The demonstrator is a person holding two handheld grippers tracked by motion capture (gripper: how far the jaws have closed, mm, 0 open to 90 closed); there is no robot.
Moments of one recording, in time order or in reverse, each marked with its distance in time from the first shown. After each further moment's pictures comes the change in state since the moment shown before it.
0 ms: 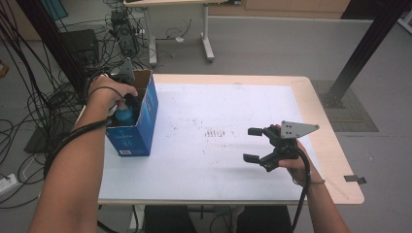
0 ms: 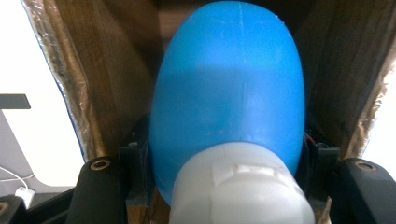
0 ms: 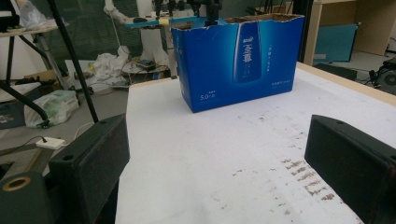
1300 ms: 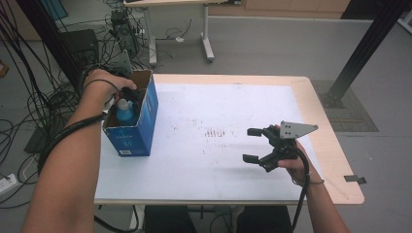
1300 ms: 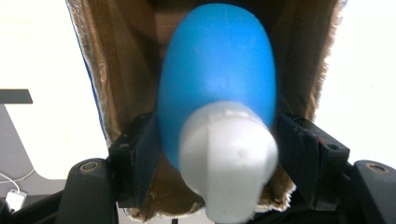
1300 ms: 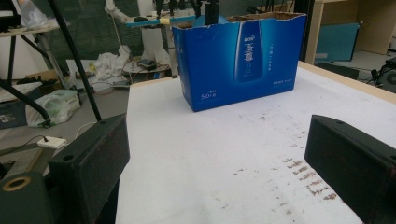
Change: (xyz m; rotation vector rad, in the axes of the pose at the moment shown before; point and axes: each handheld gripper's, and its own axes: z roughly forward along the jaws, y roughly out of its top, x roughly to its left) left arm -0.001 -0.007 -0.025 -0.011 -0.030 0.001; right arm 0.000 -0.001 0.002 0.002 0.005 0.000
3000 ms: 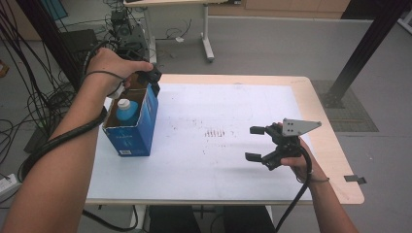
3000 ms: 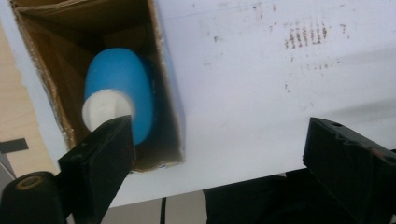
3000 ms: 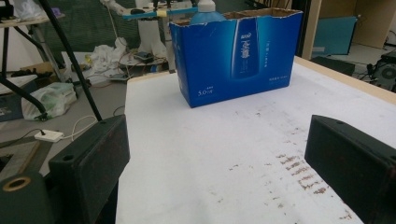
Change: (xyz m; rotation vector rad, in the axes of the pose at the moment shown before) left arm -0.068 -0.046 -0.069 -0.230 -0.037 0.196; right arm 0.000 0.010 -0.007 0.037 -0.013 -0.003
